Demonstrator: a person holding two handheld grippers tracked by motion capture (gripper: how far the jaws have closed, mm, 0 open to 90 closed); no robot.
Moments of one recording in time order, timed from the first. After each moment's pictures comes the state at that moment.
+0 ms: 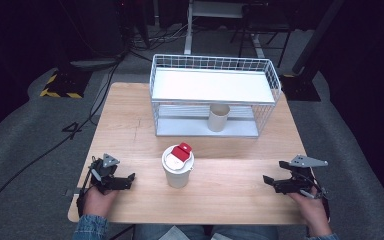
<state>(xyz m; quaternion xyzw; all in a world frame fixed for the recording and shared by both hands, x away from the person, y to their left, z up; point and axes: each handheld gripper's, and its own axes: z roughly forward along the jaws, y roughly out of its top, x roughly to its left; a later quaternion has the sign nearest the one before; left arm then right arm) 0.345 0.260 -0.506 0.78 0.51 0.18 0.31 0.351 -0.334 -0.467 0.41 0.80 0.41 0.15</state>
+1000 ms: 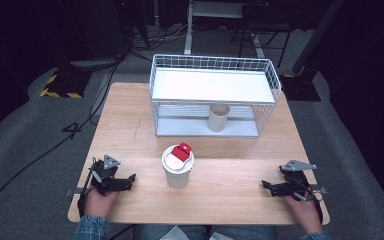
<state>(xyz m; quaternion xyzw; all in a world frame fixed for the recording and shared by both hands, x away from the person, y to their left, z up) 0.339 0.258 -0.505 0.78 0.50 0.19 0.32 0.360 -0.336 -0.506 0.42 0.82 0.34 0.18</state>
